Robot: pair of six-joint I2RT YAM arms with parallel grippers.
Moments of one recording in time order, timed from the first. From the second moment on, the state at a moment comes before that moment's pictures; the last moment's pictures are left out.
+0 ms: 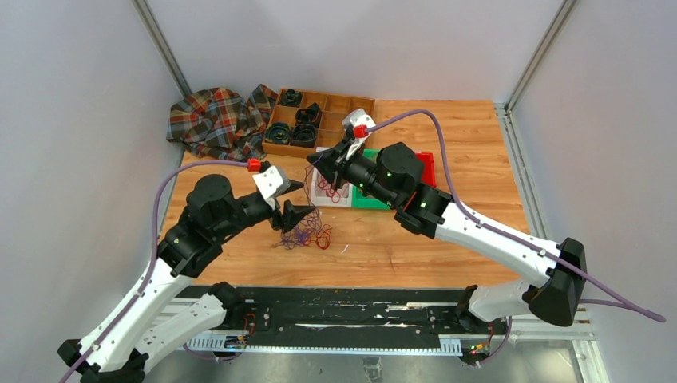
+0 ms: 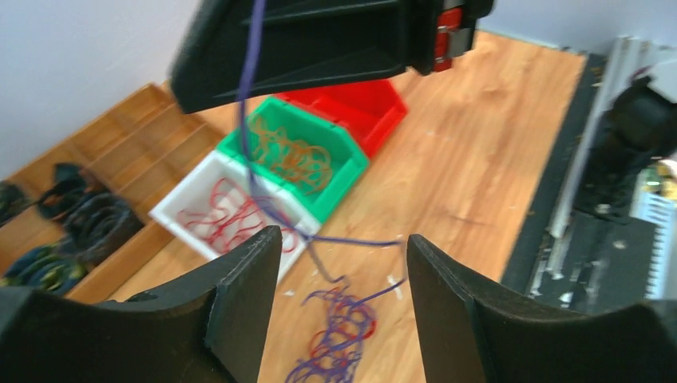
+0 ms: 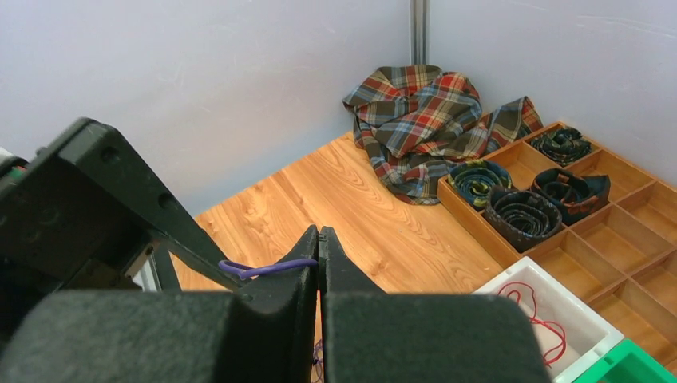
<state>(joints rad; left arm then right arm) -0.64 0.70 0.92 -0.37 0.34 0.17 1.00 1.32 1.20 0.21 -0.01 0.15</state>
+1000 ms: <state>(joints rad) -0.58 0.81 1.12 -0.44 0.62 0.09 1.08 1.23 1.22 0.15 0.01 0.10</state>
